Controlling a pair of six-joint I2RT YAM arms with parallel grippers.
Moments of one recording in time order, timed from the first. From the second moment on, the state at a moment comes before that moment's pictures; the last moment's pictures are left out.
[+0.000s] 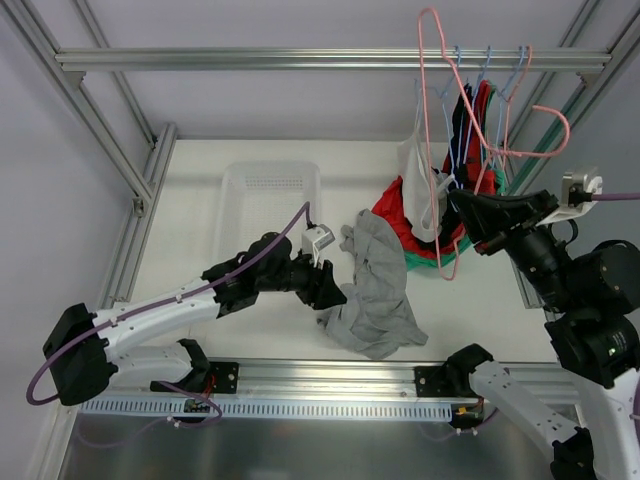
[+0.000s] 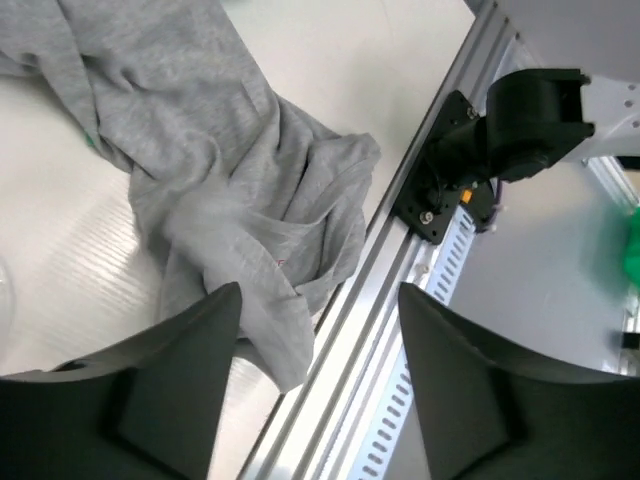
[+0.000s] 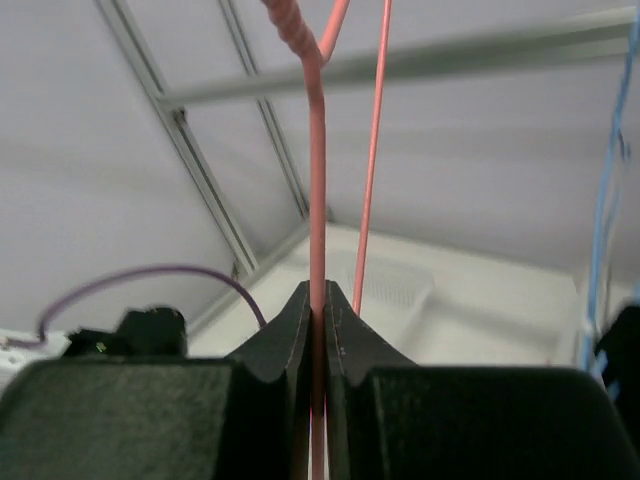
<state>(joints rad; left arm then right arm) -0.94 1.15 0.74 -0.02 0.36 -0.47 0.50 0.65 1.32 -0.36 -0.13 0.33</state>
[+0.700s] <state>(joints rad) -0.94 0.77 0.87 -0.27 0.30 -0.38 0.54 1.46 2.00 -0.93 0.10 0.29</state>
